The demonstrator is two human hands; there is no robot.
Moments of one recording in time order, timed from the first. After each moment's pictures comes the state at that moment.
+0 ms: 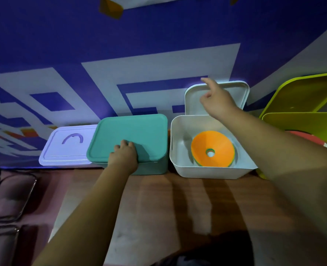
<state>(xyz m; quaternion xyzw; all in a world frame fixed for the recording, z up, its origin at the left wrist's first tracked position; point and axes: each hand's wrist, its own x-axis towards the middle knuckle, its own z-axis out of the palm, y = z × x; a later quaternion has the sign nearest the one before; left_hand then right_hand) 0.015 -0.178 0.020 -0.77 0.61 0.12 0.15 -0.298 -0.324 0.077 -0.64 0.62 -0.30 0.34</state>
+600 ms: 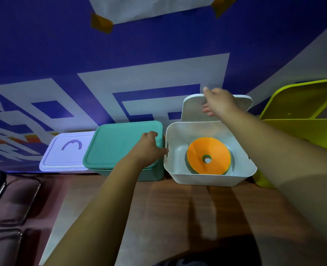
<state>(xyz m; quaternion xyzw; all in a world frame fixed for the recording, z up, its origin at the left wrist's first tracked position) -0.086 -0.207 0.072 -0.75 0.58 0.29 -0.07 -0.324 -0.343 0.093 -0.51 0.67 -0.32 0.43</state>
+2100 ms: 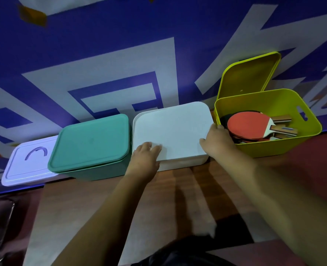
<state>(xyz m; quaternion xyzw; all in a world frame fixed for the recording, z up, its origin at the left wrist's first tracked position) -0.157 -0.158 -0.017 -0.62 0.78 0.11 0.04 -0.424 -0.198 -0.013 -0.56 0.79 -0.05 0.24</state>
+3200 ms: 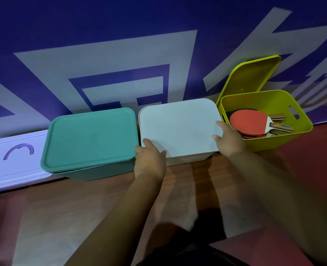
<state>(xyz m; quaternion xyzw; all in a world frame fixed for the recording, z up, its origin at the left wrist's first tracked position) -0.134 -0.149 -0.003 -0.76 0.60 0.25 -0.06 -0.416 -0.183 -0.034 -0.53 0.80 -0.16 0.25</state>
